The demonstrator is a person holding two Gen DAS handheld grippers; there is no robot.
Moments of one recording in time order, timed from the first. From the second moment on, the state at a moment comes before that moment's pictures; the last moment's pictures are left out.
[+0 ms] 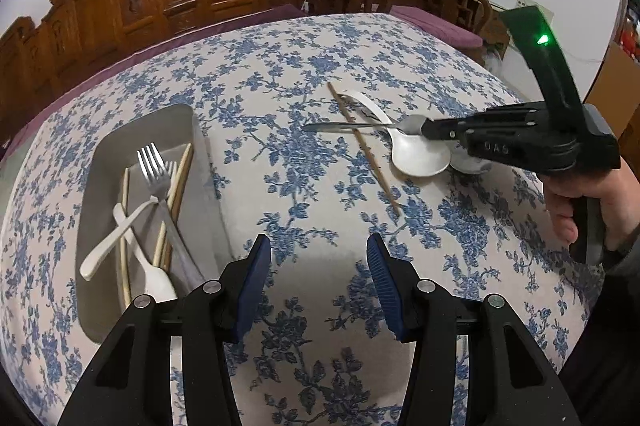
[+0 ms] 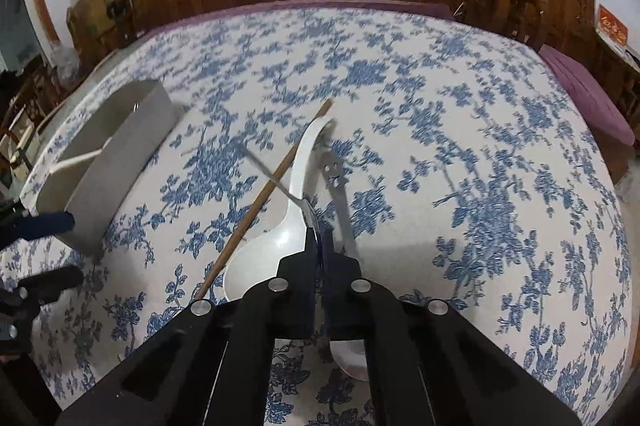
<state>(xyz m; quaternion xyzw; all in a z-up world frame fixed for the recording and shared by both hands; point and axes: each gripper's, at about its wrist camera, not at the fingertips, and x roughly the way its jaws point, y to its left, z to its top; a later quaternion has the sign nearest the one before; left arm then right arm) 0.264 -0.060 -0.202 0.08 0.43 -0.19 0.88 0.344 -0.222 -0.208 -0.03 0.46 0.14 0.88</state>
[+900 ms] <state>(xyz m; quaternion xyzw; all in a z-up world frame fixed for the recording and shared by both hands) 0.291 -0.134 -0.209 0.09 0.46 -0.16 0.87 0.364 -0.260 -0.212 0.05 0.45 0.18 0.87</state>
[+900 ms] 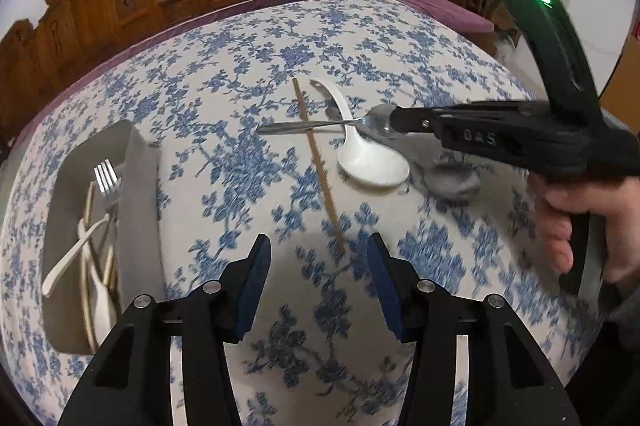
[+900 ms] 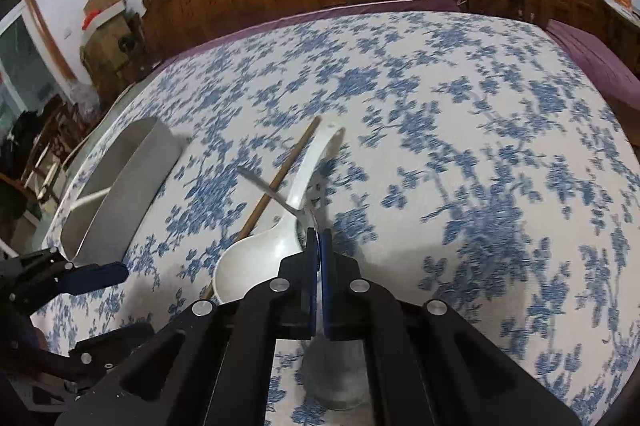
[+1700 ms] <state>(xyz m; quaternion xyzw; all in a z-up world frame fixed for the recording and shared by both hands) 0.356 -0.163 -0.242 0.00 0.52 -0.13 0.84 0.363 -0.314 -0.178 0.11 0.41 0.15 0.89</state>
